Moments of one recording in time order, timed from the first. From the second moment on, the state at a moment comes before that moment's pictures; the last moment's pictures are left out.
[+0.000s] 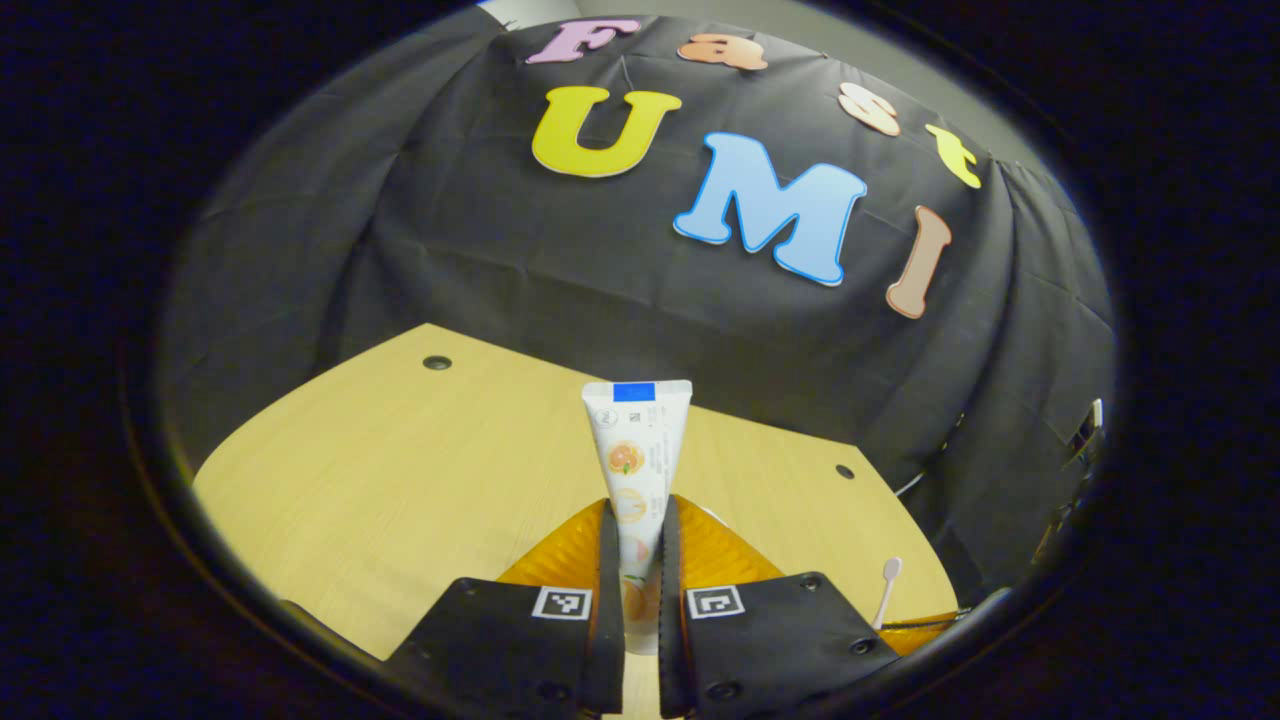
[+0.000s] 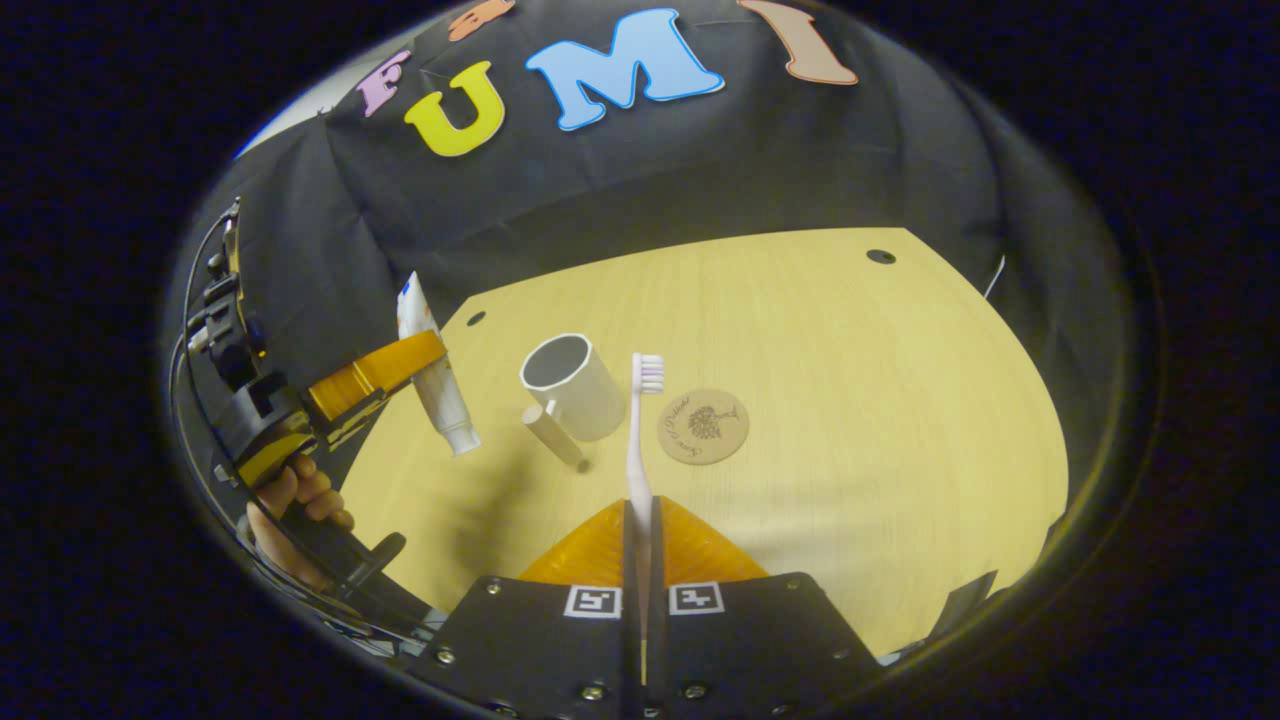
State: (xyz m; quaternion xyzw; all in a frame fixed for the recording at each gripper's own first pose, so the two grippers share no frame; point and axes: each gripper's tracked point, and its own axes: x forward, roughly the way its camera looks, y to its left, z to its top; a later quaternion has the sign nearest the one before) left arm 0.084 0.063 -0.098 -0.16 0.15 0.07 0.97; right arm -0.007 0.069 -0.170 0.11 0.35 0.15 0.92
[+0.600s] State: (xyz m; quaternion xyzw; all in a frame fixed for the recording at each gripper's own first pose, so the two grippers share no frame) left arm 0.174 0.032 -0.084 -0.13 0.06 -0.01 0.99; right arm 0.003 0.060 -0.151 0.11 0.35 0.12 0.92
